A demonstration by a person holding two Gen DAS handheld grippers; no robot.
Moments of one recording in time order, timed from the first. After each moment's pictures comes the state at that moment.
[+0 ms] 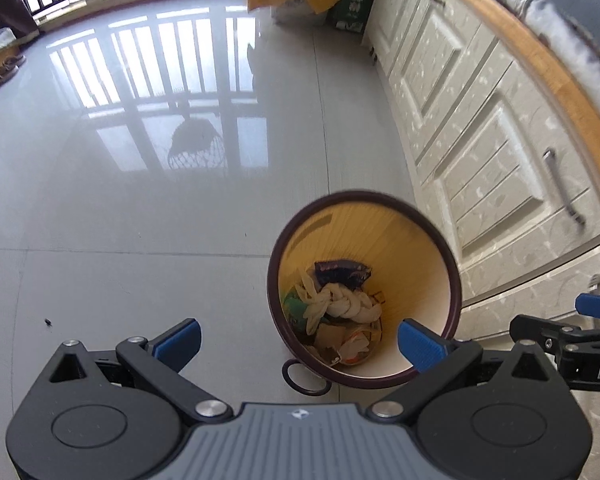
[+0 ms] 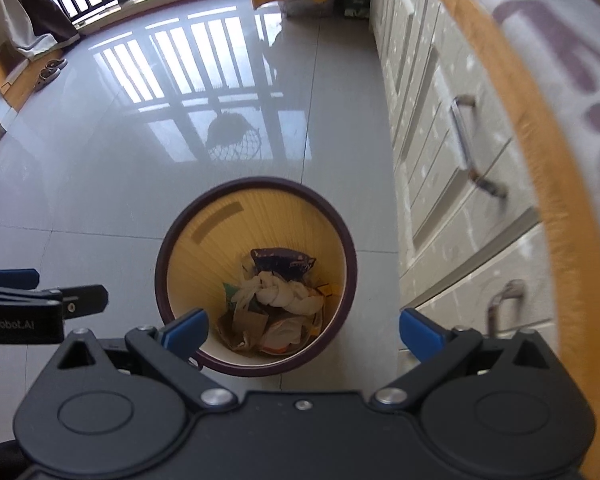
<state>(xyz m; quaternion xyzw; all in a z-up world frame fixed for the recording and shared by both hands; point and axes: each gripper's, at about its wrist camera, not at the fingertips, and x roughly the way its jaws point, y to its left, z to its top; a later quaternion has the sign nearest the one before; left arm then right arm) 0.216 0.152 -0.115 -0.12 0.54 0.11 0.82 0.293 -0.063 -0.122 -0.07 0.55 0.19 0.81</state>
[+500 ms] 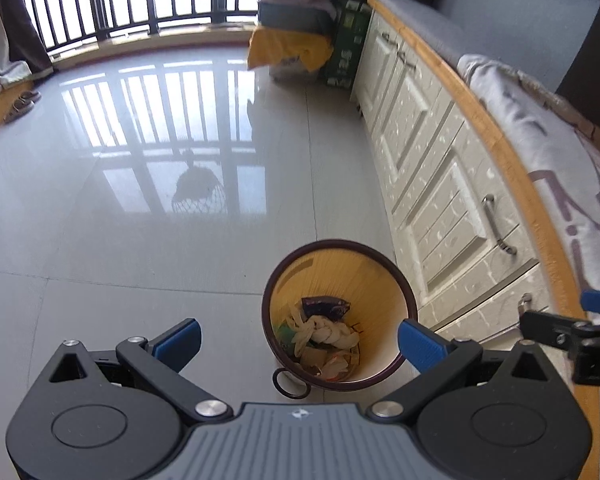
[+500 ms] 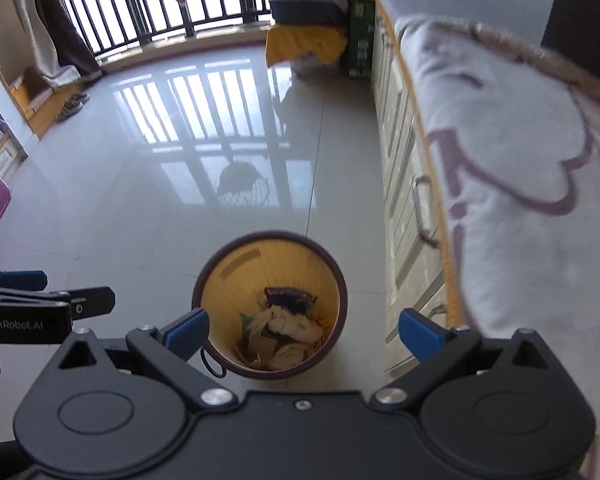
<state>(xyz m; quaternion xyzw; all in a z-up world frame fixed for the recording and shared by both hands) 0.167 0.125 -0.018 -0.11 0.48 0.11 0.86 0.243 -0.092 -0.013 -0.07 0.48 0.21 0.85</state>
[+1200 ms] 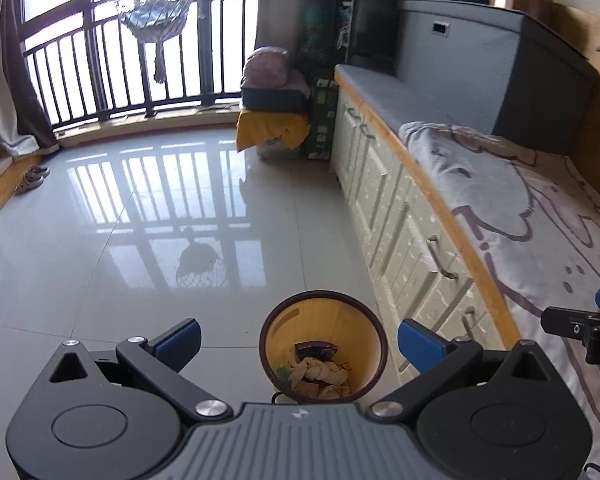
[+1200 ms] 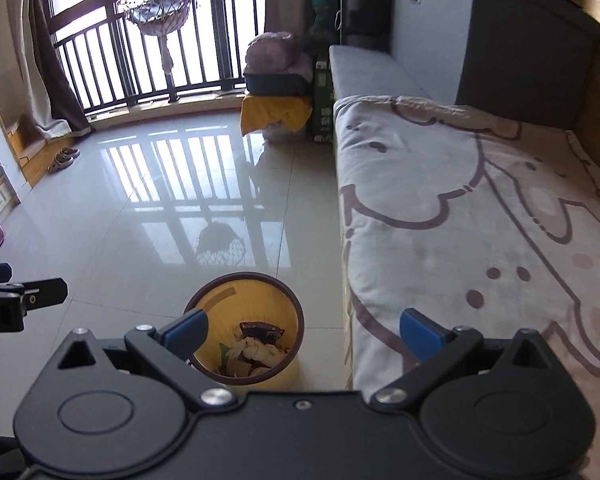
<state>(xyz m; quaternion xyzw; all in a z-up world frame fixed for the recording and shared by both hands) 0.081 0.071 0.064 -0.06 0.38 0.10 0.92 0.161 -0.170 0.054 -0.05 0.39 0.18 0.90</state>
